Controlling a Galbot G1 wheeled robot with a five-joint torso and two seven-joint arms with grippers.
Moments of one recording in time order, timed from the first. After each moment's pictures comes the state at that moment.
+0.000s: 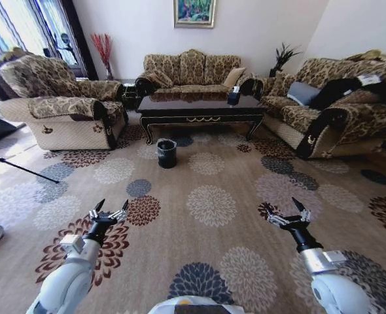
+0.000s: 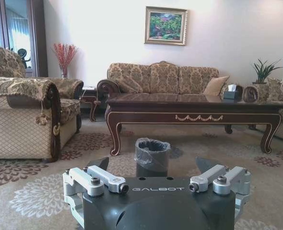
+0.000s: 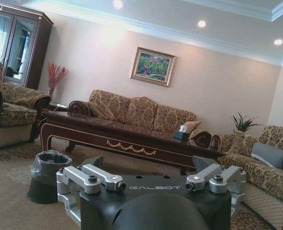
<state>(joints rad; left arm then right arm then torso) 1.70 -1.05 -0.71 -2.25 -0.57 0.10 -0.13 -1.77 1.10 0.89 2.08 0.37 0.23 -0.08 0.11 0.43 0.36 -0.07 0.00</state>
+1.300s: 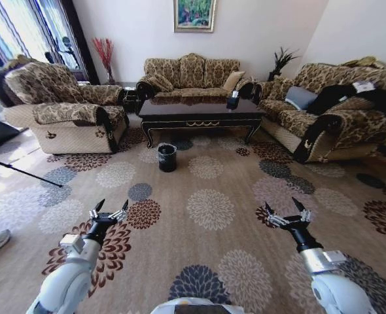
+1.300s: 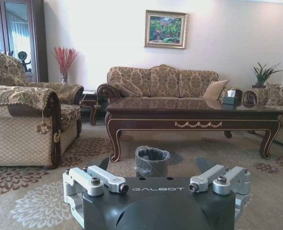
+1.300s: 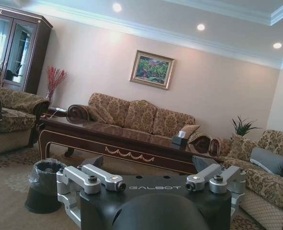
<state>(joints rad) 1.70 -1.05 -0.71 -2.25 -0.57 0.10 -0.13 -1.77 1.10 0.89 2.08 0.37 0.23 -0.08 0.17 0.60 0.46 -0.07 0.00</state>
